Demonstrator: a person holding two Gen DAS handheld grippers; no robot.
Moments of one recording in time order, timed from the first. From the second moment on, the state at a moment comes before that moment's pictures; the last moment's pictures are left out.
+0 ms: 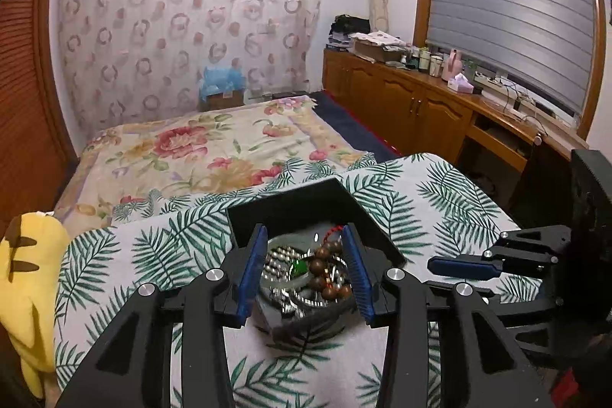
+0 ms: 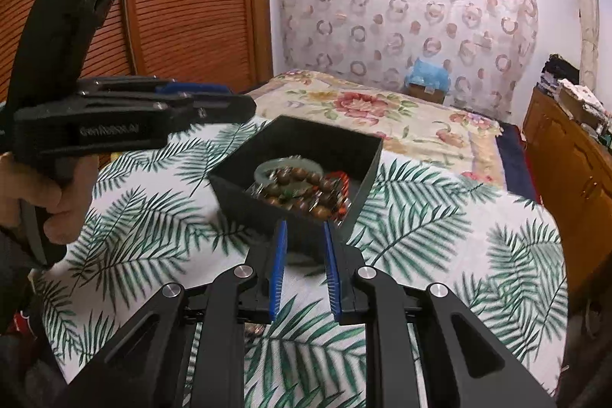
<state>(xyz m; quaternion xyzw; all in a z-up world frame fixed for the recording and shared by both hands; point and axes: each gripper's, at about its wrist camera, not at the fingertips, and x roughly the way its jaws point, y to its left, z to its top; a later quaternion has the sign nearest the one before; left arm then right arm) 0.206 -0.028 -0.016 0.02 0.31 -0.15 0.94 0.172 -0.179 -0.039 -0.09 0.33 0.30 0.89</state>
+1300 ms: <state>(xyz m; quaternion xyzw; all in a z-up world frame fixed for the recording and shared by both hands) 0.126 -0.021 -0.098 0.03 0.40 -0.16 0.90 0.133 -0.160 -0.090 -0.15 0.40 0.32 0.85</state>
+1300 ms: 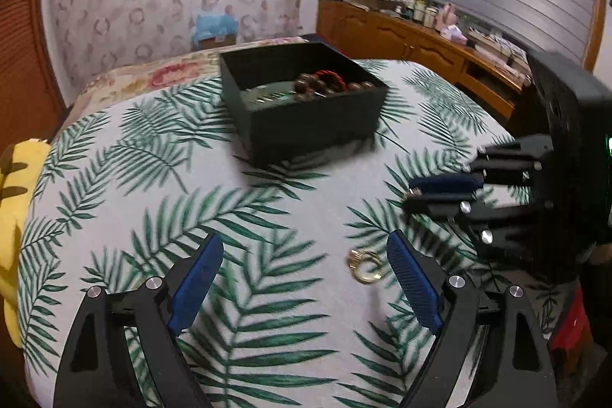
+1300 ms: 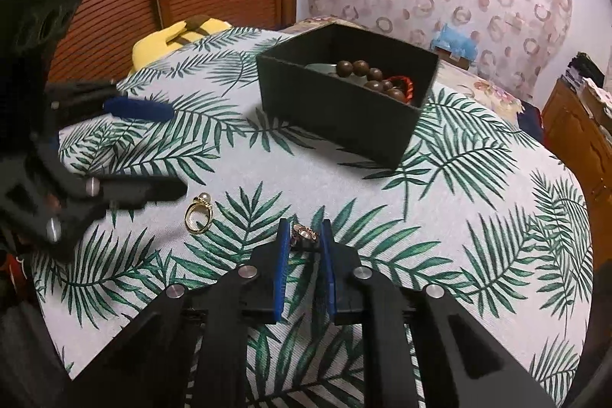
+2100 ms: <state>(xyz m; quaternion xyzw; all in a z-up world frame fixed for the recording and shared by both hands) 0.117 -0.061 -0.113 0.09 0.41 -0.20 0.88 0.128 -0.177 -0.075 -0.14 0.39 0.31 0.86</state>
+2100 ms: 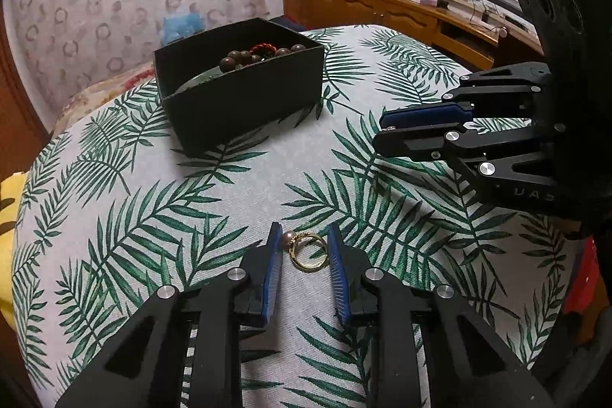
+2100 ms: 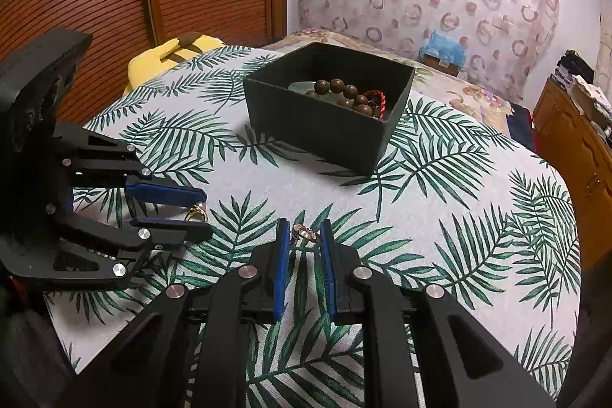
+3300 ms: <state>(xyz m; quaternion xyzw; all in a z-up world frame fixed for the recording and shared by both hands) 0.185 -0.034 -0.049 0.04 0.34 -0.15 0.93 0.231 -0.140 -0.025 -0.11 0.34 0.29 0.89</state>
